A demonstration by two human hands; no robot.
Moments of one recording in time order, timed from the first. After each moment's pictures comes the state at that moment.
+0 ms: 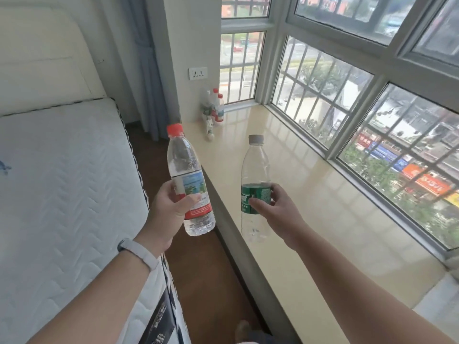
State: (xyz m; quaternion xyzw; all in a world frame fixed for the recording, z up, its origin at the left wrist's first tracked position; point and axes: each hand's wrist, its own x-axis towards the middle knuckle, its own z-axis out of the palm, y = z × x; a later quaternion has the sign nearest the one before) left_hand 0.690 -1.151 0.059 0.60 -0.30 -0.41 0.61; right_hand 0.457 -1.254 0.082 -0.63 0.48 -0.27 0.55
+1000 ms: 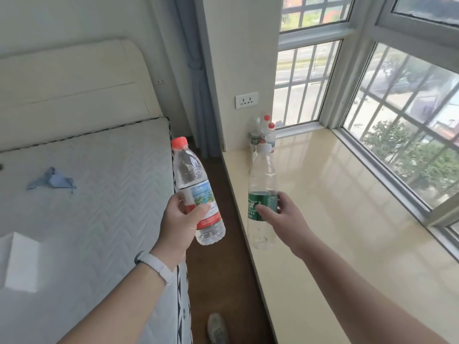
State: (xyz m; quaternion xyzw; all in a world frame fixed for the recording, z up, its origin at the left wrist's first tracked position) left_hand 0.802 -1.382 0.073 0.70 -0.21 -0.27 0.63; right_hand 0.624 -1.540 0.058 -0.65 0.40 -0.21 0.61
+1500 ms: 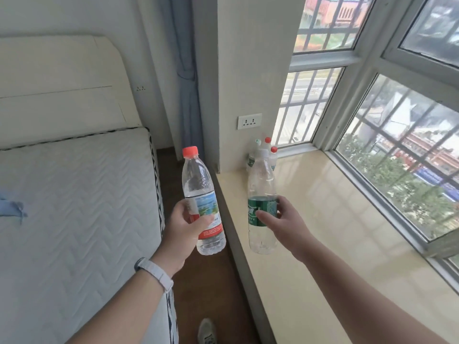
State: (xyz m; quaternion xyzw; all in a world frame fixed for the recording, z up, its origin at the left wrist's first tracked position) left_hand 0.972 -1.461 0.049 0.67 -0.24 -0.34 0.62; right_hand 0.781 -1.605 0.071 -0.67 0.44 -0.21 0.56
